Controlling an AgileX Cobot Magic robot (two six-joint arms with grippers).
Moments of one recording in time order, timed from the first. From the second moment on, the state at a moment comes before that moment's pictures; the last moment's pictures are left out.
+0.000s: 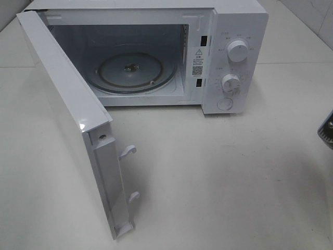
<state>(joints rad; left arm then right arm) 0.03 0.00 -0.50 -0.08 1.04 0.07 0.60 1.06 -0.55 -0.61 1.01 0.22</state>
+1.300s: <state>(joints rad) 0.03 0.00 -0.50 -0.08 1.04 0.07 0.28 1.61 -0.71 -0.79 0.71 0.57</state>
